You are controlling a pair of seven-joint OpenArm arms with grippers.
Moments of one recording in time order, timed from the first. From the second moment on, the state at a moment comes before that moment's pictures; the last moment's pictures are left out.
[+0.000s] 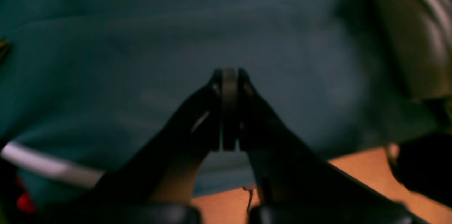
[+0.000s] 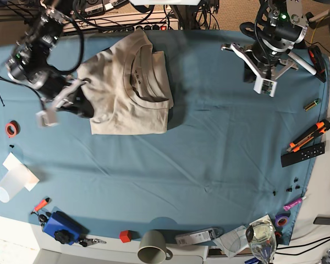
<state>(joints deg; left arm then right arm) 31.9 -7.8 -5.4 132.7 -12.6 -6.6 59.9 -10.6 9.0 37.0 111.1 57.0 39.7 -77.9</state>
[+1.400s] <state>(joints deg) 55.9 -7.3 -5.4 117.7 -7.7 -2.1 56.3 -48.3 10.7 45.1 101.8 51.0 39.4 -78.3</state>
